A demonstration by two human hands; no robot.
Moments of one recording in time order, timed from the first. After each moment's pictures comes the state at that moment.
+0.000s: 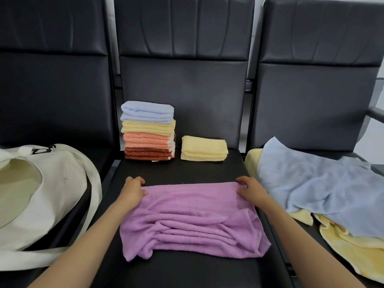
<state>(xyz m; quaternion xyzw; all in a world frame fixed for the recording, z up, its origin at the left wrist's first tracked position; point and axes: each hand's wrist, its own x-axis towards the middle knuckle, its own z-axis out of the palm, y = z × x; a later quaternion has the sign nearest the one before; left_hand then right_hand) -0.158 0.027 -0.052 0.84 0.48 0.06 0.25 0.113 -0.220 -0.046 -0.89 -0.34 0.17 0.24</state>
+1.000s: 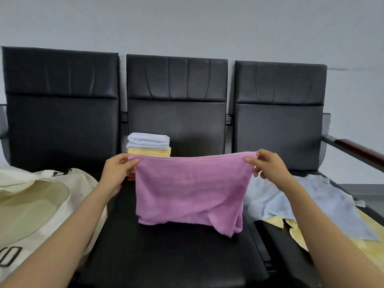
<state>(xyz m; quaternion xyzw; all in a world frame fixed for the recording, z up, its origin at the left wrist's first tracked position) -0.210 -0.009 0.102 0.66 0.30 0.41 0.56 0.068 -0.307 0.141 -0.77 -0.35 0.07 0.52</state>
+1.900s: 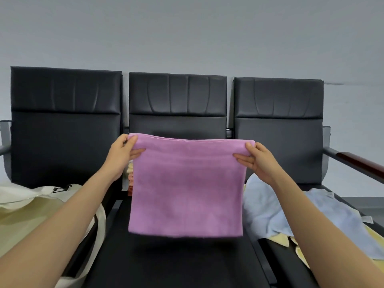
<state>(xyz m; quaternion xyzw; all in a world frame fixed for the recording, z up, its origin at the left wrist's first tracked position) -0.186 0.007 0.180 0.69 0.24 0.43 0.53 0.078 -0.259 0.181 -0.57 -0.28 0.23 0.73</state>
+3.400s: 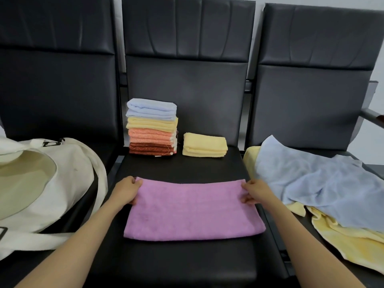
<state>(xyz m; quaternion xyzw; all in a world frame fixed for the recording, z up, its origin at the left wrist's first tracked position) -0.195 0.007 -0.029 0.76 0.54 0.08 0.34 0.082 -0.245 -0.021 -0.86 -0.14 0.28 0.40</state>
